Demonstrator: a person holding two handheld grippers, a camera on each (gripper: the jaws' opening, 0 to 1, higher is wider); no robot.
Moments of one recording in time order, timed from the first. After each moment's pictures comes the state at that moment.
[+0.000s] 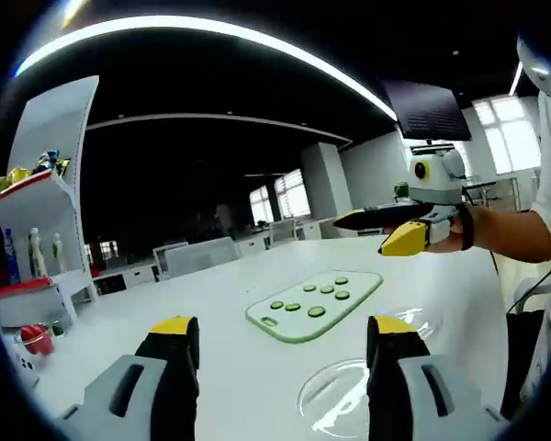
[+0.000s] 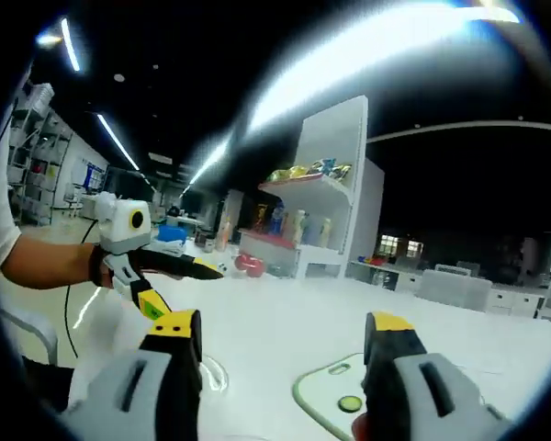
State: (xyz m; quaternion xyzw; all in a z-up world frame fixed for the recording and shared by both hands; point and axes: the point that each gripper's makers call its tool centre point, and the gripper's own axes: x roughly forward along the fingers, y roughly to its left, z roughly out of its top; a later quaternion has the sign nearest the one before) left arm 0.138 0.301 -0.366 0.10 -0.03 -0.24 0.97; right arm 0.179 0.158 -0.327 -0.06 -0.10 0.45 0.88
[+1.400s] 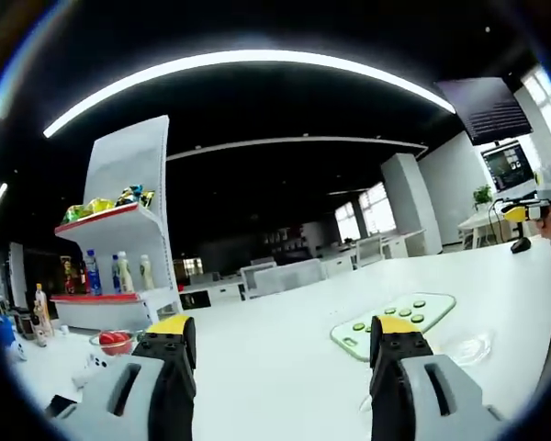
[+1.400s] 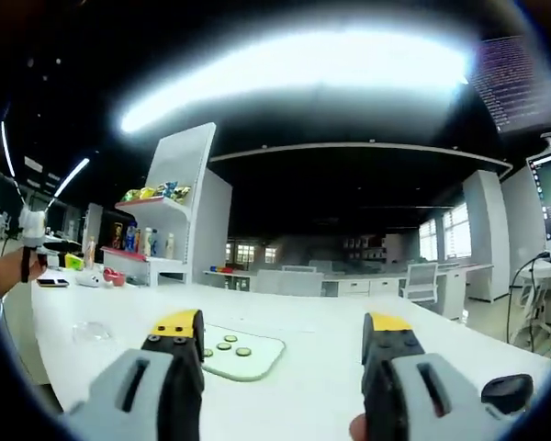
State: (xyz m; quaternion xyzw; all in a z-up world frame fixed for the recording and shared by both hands) left arm 0.117 0.367 -0.323 0.10 -0.09 -0.04 0.99; right arm 0.140 -0.139 -0.326 0.00 -0.11 0.14 0.98
